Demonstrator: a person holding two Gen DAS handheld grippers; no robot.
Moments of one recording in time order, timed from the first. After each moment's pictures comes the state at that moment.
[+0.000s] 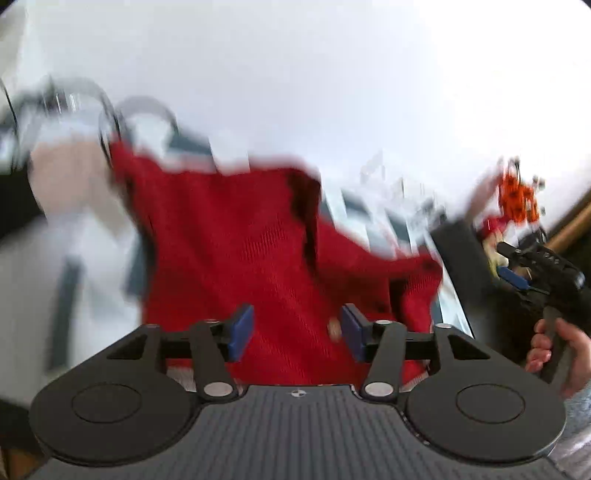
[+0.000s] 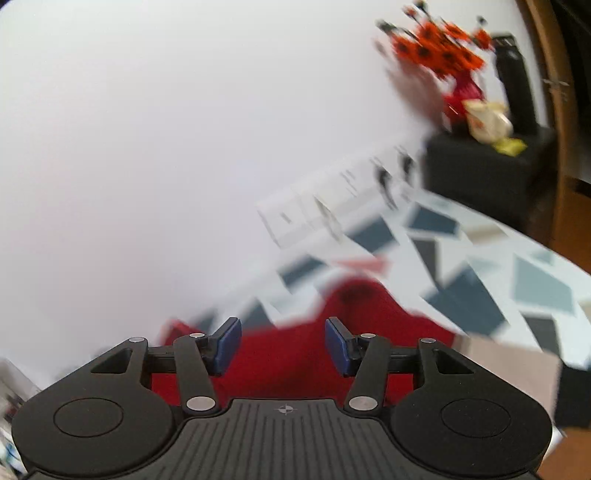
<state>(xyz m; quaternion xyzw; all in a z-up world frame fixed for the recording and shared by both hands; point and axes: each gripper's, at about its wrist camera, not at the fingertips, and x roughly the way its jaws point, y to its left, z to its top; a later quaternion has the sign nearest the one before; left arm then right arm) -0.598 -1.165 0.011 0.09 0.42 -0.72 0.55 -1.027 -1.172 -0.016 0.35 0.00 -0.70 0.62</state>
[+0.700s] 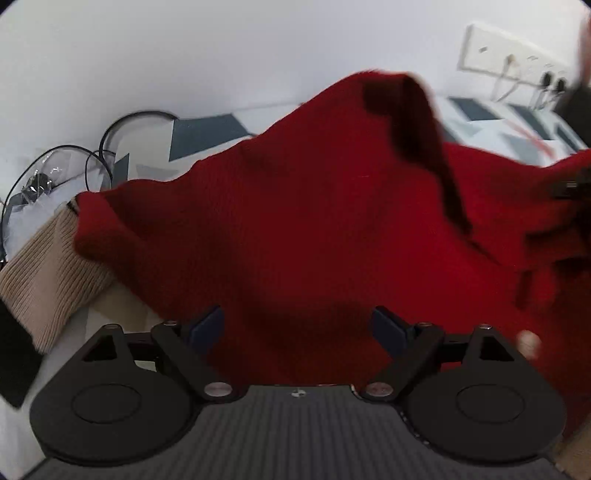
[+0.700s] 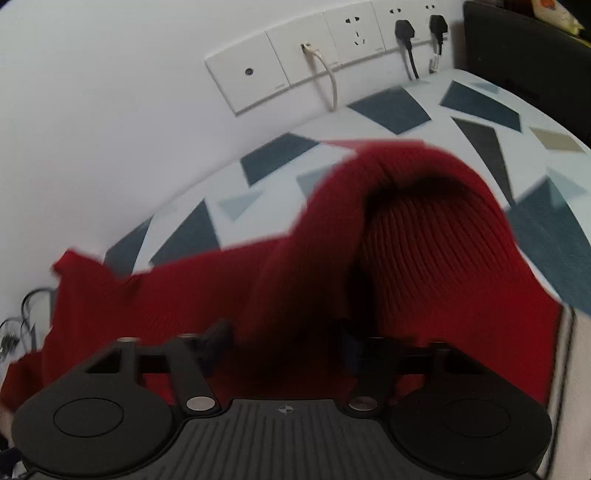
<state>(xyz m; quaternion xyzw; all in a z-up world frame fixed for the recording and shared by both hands) -0.677 -1.354 -0.124 0.38 0.34 -0.62 0.60 -1.037 -1.356 -0.177 0.48 0.12 -0.64 0.59</state>
